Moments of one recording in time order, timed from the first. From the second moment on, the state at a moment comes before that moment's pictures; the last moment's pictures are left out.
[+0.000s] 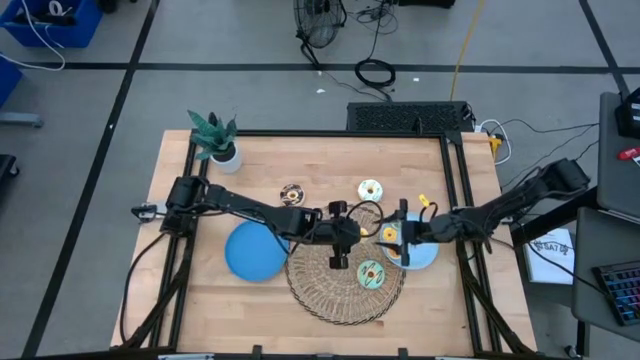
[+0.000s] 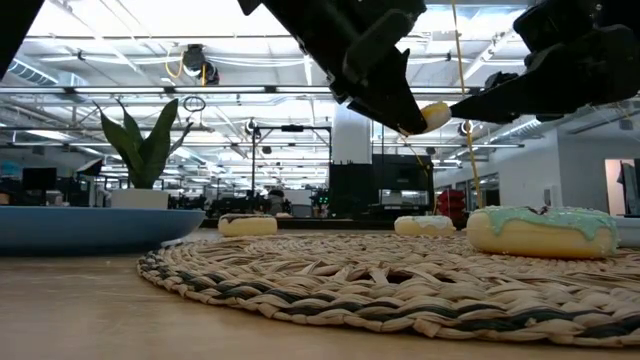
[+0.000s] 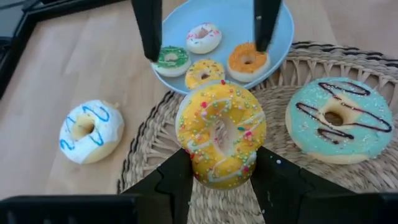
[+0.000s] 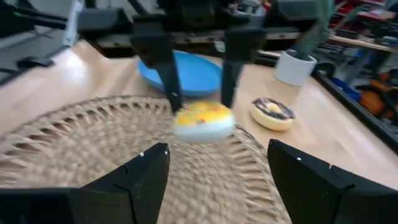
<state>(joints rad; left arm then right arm) -0.16 2.02 1.54 -0.28 -0.27 0.05 0.34 1.03 0.19 0.61 0.38 -0.07</state>
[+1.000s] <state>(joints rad) -0.14 2.02 1.54 -0.27 -0.26 0.05 0.26 1.27 0.19 0.92 0.30 -0.09</state>
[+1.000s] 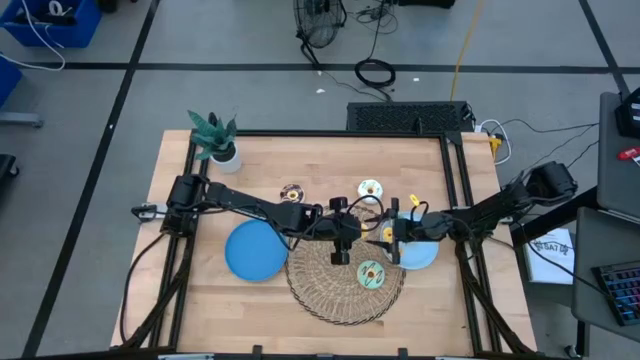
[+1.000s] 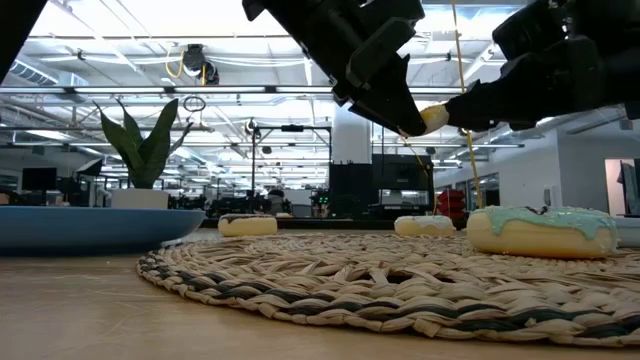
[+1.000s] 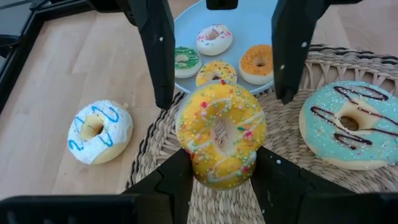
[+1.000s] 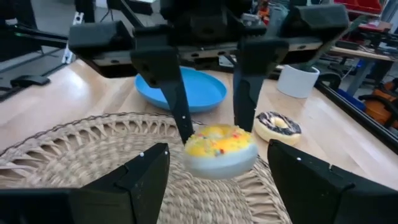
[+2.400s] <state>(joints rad) -0.14 2.02 1.54 -0.26 -0.26 0.05 0.23 1.29 0.19 0.94 0.26 -0.10</state>
